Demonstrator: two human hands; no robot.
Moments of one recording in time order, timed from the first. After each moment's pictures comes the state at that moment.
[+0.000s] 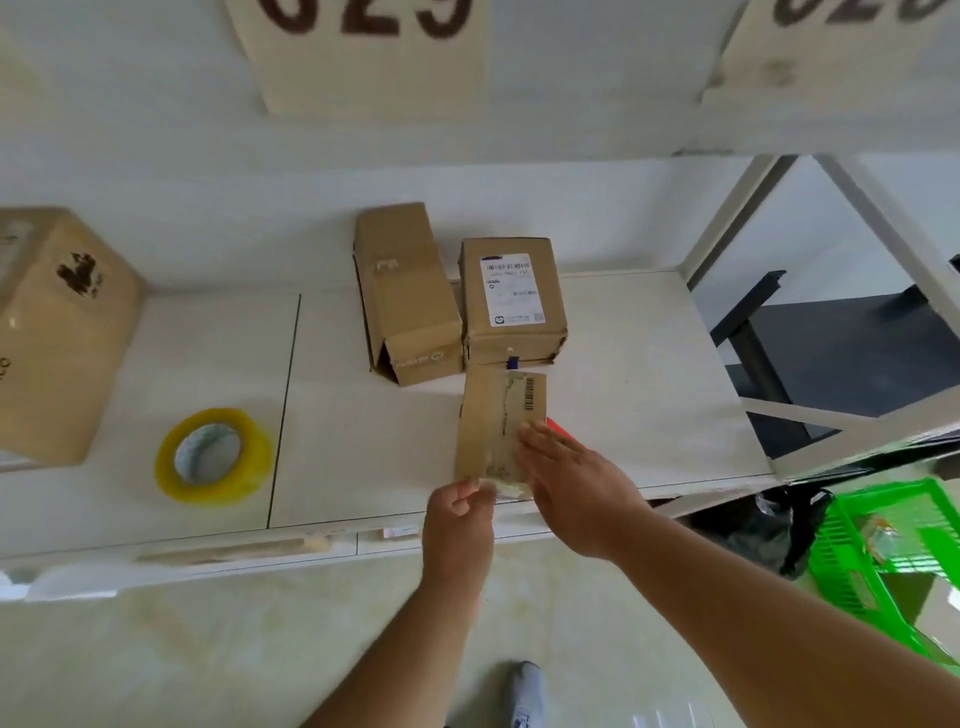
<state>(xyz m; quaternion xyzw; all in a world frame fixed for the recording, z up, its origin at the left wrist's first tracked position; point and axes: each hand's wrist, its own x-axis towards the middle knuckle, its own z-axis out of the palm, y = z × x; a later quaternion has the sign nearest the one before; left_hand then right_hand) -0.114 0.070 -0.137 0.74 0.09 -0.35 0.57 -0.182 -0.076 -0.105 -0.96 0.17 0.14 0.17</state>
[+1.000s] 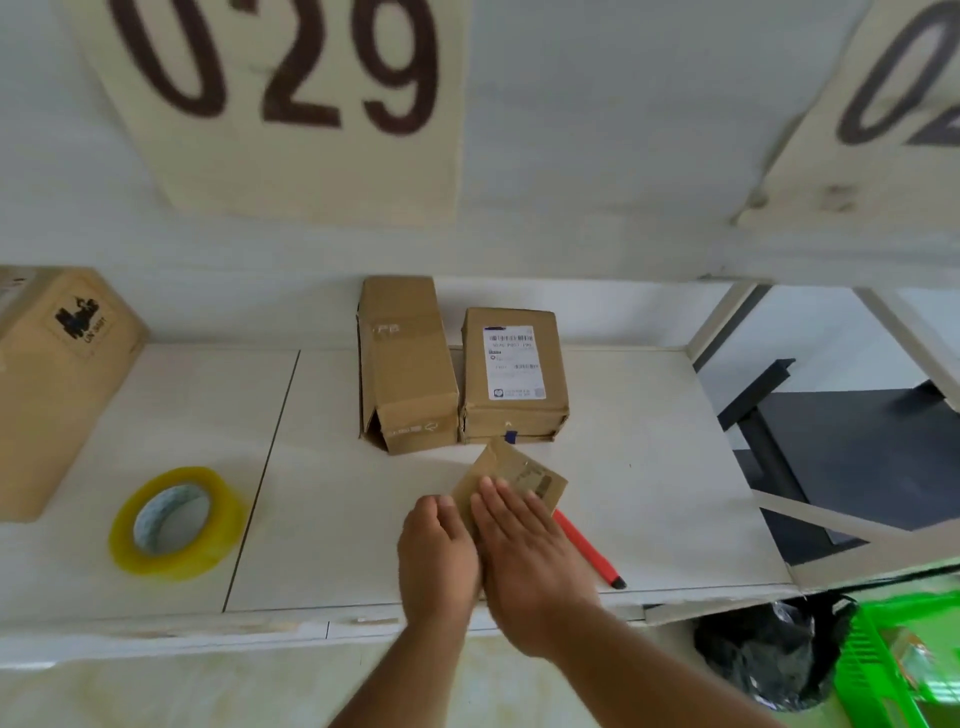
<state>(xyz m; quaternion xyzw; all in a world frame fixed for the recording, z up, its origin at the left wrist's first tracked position) -0.059 0.018 -0.176 0.90 -0.03 -0.12 0.42 -0.147 -0.060 -0.132 -0.98 0.14 0.10 0.10</state>
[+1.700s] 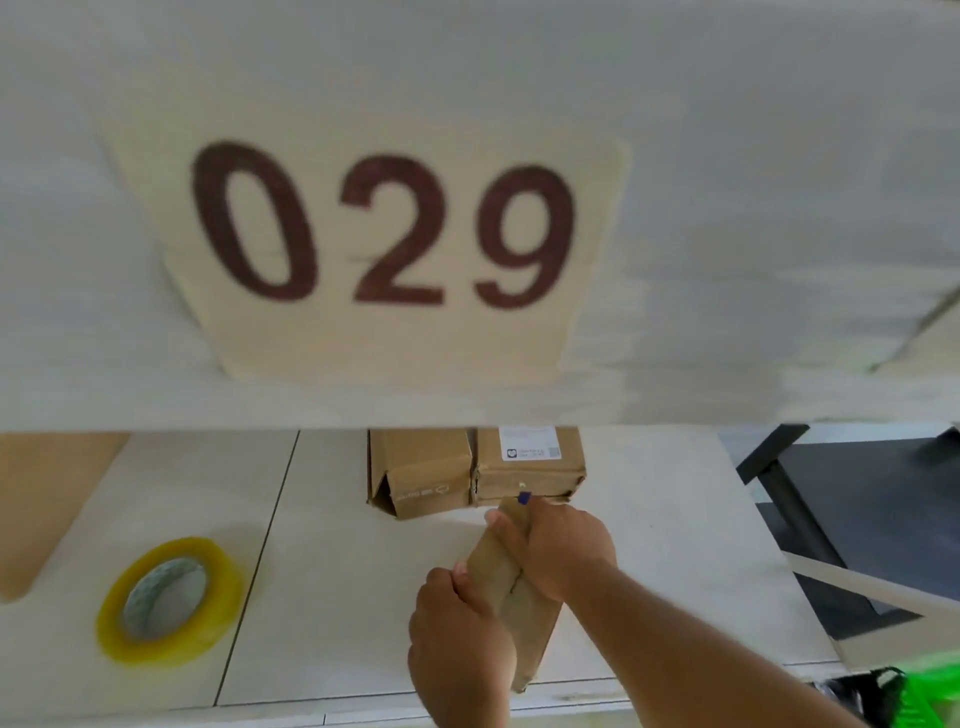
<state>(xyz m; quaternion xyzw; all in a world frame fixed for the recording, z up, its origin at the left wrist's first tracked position) -0.064 0.007 -0.176 0.93 0.03 -0.07 0.35 -0.069 -0.127 -0.131 -0.92 0.33 0.12 0.15</state>
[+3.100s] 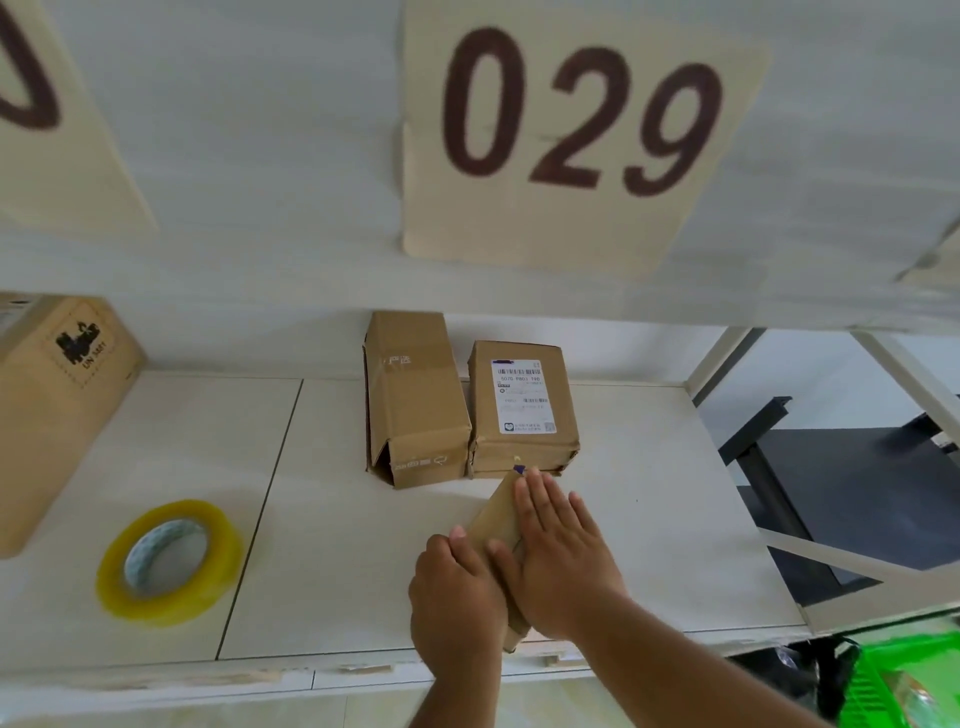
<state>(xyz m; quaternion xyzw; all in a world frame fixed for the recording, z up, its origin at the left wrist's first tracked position) -0.067 0.009 -0.164 0.92 0.03 -0.11 0.37 -0.116 -0.093 -0.136 -0.96 0.24 0.12 0.08</state>
